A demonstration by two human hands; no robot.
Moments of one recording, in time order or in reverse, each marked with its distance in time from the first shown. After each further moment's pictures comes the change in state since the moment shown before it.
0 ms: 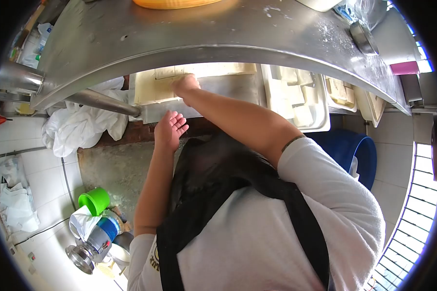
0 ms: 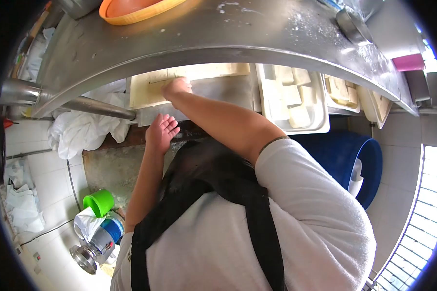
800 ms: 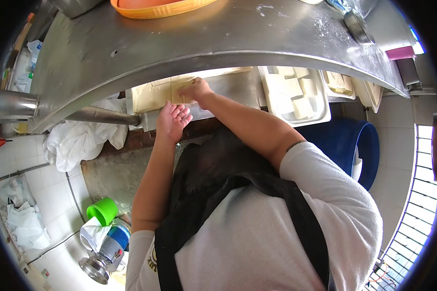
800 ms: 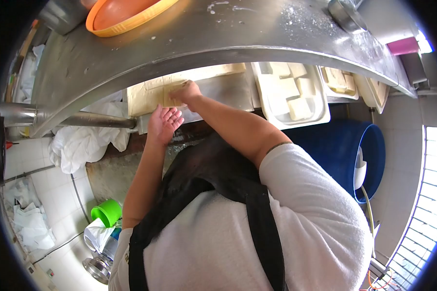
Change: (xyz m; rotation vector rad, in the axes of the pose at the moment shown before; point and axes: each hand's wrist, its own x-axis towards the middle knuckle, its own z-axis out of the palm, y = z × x) left_hand 0.047 0.020 0.020 -0.084 -0.184 -0.120; right_hand -0.004 0.049 -0.051 0.439 -0.220 -0.313
